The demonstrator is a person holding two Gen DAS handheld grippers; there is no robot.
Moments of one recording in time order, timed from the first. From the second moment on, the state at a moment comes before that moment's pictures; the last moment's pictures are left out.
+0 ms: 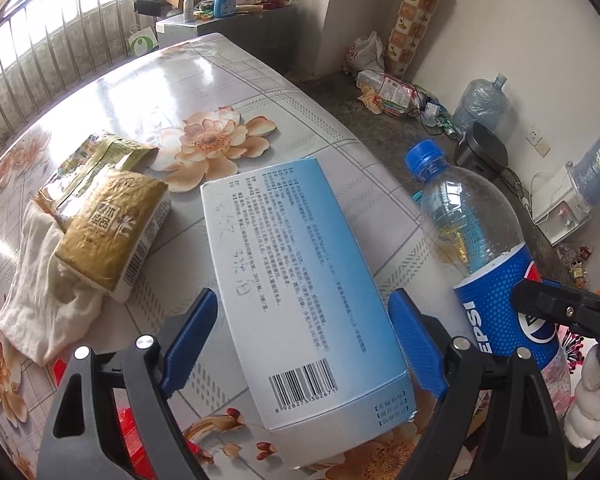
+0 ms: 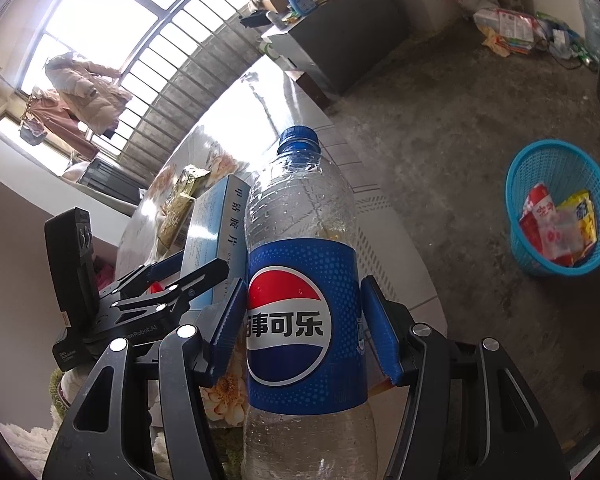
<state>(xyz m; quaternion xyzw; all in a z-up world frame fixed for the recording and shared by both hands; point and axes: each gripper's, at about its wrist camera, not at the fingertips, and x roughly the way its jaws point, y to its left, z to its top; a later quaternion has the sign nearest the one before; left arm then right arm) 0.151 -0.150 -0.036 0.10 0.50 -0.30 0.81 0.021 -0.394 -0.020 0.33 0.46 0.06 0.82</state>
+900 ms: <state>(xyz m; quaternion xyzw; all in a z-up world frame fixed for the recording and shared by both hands) 0.155 -0.156 -0.025 0.11 0.48 -0.29 0.82 0.013 -0.405 -0.021 0.37 0.44 0.09 0.81</state>
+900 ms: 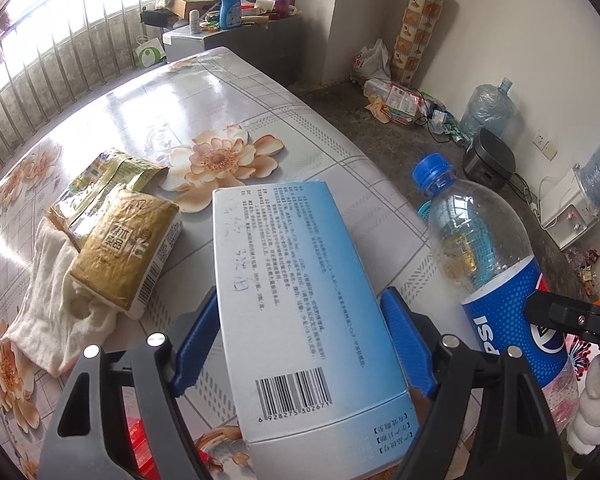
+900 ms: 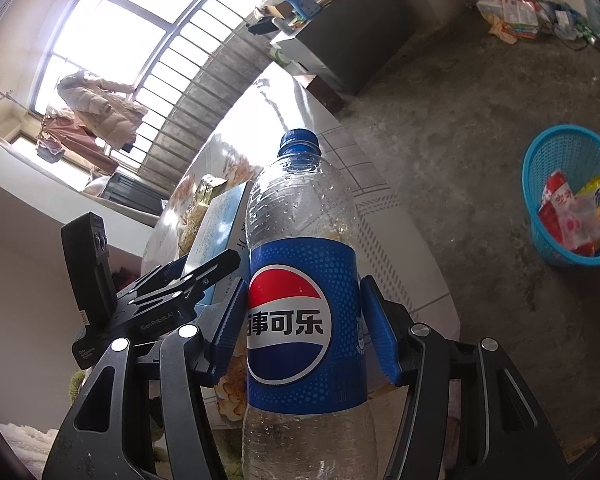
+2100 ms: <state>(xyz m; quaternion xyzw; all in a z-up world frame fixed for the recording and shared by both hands) 0.125 -0.478 -0.040 0.23 0.48 -0.51 0.68 -0.067 -0.630 -0.120 0.58 0.36 -0.16 0.71</state>
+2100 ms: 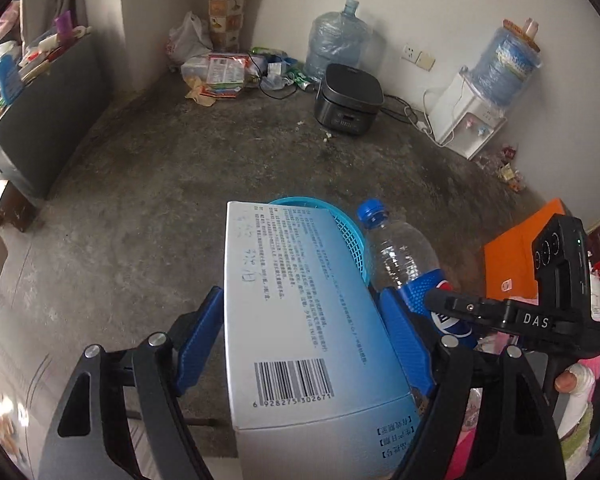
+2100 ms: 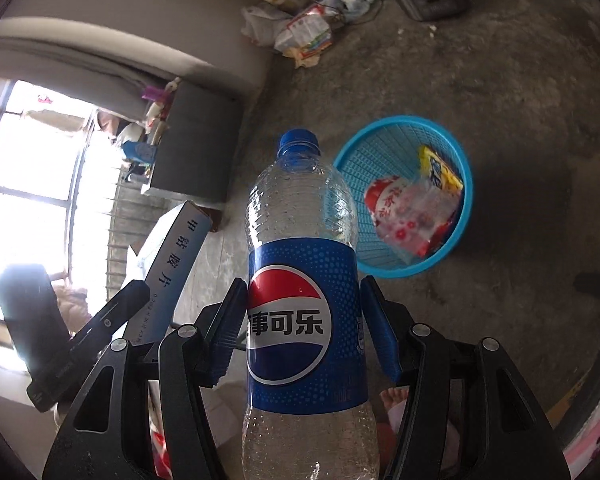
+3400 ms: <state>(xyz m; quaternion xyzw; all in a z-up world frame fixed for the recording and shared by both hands) 0.121 -0.187 0.083 0.05 0.31 -0.43 0.85 -0.032 -0.509 0.024 0.23 0.26 -0.20 0.91</state>
